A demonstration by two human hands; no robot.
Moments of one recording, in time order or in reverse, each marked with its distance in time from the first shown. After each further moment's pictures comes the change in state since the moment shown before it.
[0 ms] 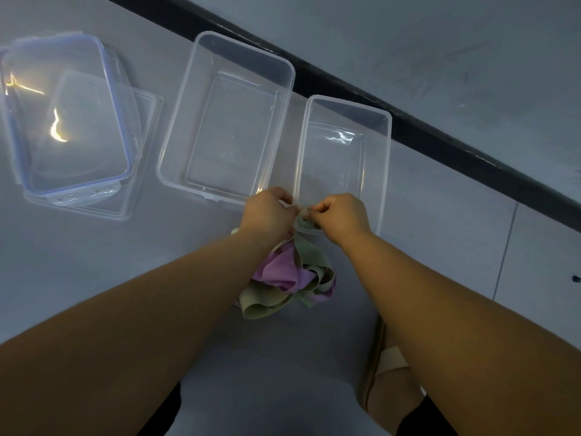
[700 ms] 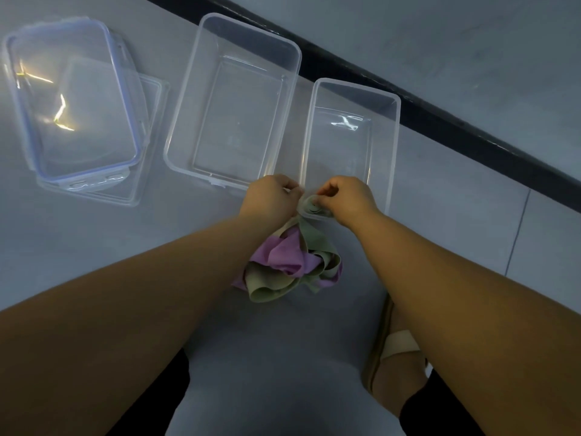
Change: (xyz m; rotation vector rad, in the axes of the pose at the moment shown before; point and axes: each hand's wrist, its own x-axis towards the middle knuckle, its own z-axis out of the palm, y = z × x) left_hand -0.005 -0.002 -0.010 0.173 -0.005 0.097; right_hand 0.007 0.005 -0.003 0.054 -0.054 -0.034
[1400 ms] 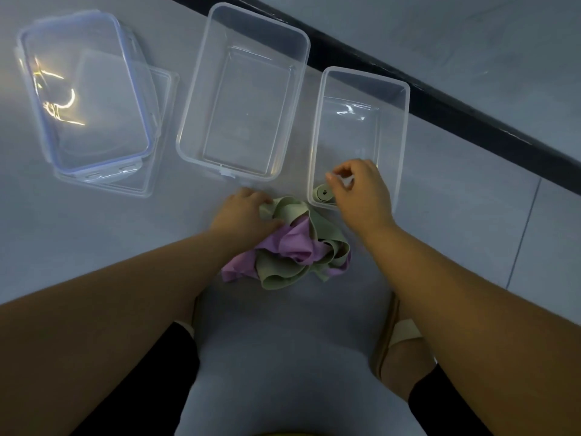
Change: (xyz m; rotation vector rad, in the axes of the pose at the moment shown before) left_hand -0.028 -0.052 -0.030 0.506 -0.092 0.060; right_hand -0.035 -0.004 0.009 0.062 0.322 -0.189
